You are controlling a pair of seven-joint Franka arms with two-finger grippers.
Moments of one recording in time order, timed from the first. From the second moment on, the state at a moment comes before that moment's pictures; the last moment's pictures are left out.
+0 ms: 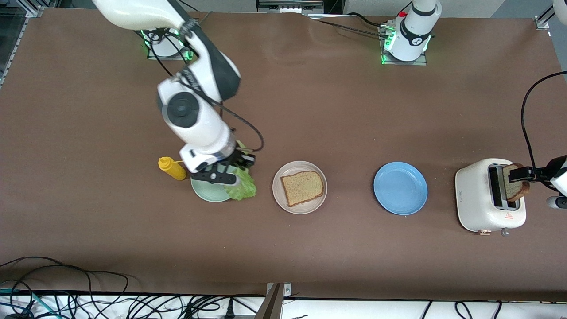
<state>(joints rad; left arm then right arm) 0.27 0.51 -0.07 -1.33 0.14 1.77 0.25 0.44 0.64 0.19 -1.38 -0.05 2.15 0.85</state>
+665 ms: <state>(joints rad) 0.30 0.57 -0.07 -1.34 0.14 1.80 0.31 0.59 0.89 0.19 -1.38 -0.13 2.66 1.35</state>
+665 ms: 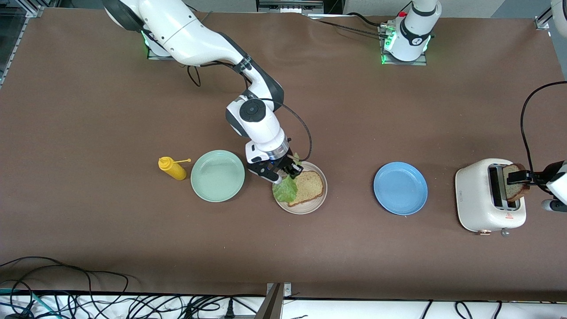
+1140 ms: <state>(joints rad) 0.31 0.59 -0.07 -1.34 0.14 1.80 0.35 0.61 0.91 0.18 -1.37 -0.15 2.69 1.36</state>
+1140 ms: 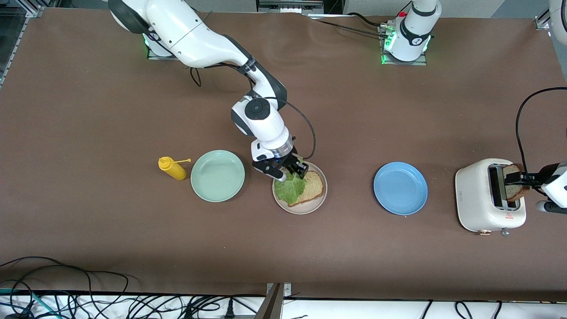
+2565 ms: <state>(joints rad) 0.34 0.61 -0.07 -1.34 0.13 1.81 0.37 0.27 0.53 0.14 -1.33 0.00 1.80 0.34</state>
